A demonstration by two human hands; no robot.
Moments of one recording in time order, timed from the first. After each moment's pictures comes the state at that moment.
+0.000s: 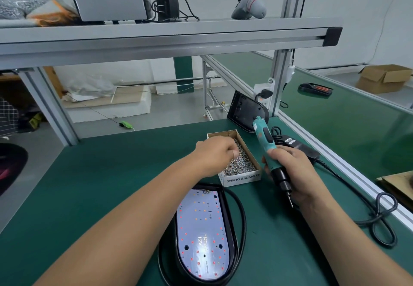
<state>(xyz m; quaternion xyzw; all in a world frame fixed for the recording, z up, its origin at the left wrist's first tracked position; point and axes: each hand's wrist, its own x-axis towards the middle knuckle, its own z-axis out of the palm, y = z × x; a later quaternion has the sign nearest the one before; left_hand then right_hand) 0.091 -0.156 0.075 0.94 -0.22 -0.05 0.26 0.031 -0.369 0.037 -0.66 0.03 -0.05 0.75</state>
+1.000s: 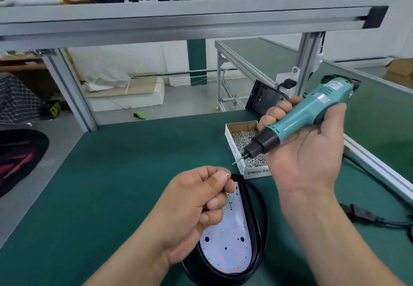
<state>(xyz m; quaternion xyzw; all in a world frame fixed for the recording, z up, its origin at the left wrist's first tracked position) -0.063 -0.079 0.076 0.54 -0.01 -0.17 0.82 0.003 -0.264 0.110 -0.20 -0.07 -0.11 0.97</state>
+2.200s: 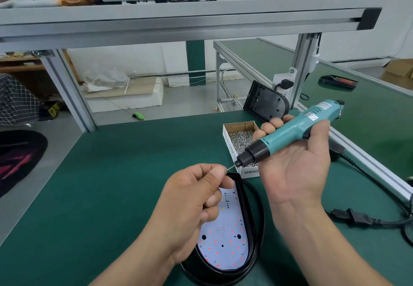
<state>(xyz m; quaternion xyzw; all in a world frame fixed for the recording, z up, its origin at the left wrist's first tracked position) -0.066 -0.086 0.070 0.59 0.01 -0.09 0.80 -0.009 -0.259 0.090 -0.20 -0.01 -0.14 0.97</state>
